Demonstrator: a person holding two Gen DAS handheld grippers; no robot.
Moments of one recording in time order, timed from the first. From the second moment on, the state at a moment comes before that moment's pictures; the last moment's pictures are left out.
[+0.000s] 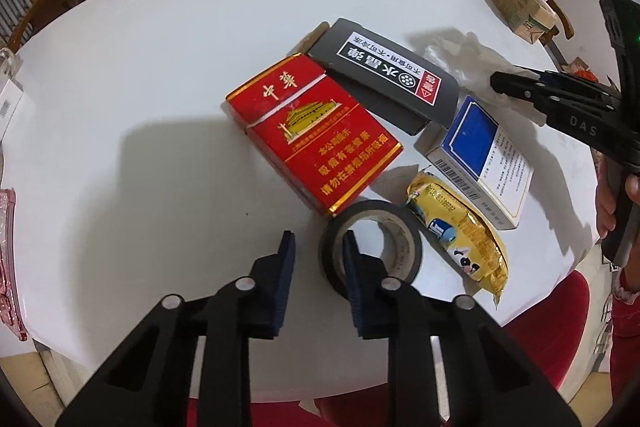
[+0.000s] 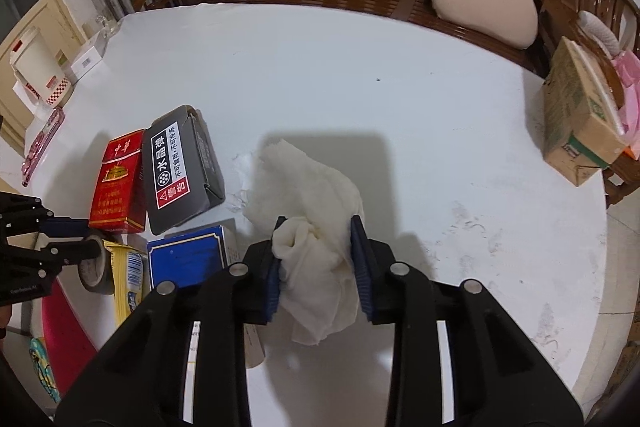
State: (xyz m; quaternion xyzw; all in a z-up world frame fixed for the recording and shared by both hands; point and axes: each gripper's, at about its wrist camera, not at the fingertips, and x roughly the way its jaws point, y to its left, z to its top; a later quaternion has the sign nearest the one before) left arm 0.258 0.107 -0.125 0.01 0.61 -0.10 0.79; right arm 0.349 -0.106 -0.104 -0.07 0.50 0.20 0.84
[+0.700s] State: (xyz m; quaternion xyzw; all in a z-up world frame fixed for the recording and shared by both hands) left arm 0.290 0.103 -0.130 -0.02 0.69 -0.10 0.72; right arm 0.332 -0.110 -0.084 -0.07 0.49 0.19 0.85
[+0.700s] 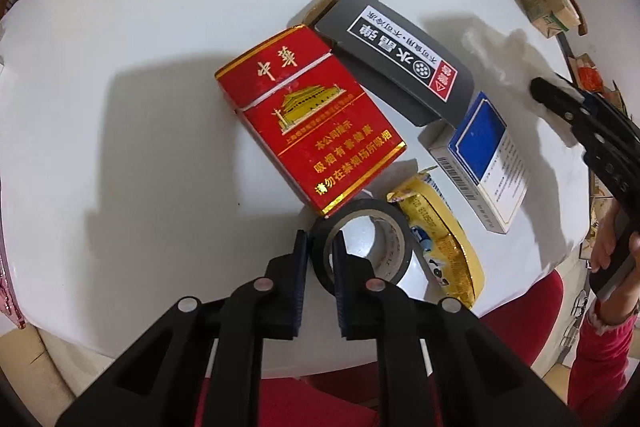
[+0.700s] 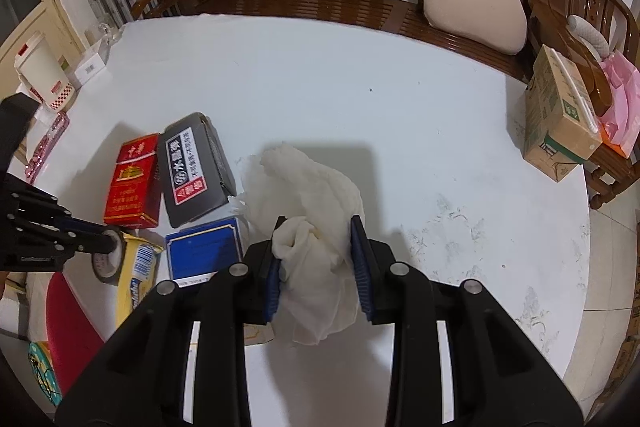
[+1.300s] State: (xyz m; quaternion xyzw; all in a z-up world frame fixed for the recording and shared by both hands) left arm 0.262 0.092 -0.081 -0.01 0.63 -0.07 0.77; right arm 0.283 -0.114 -0.026 -0.11 0.42 0.16 0.88
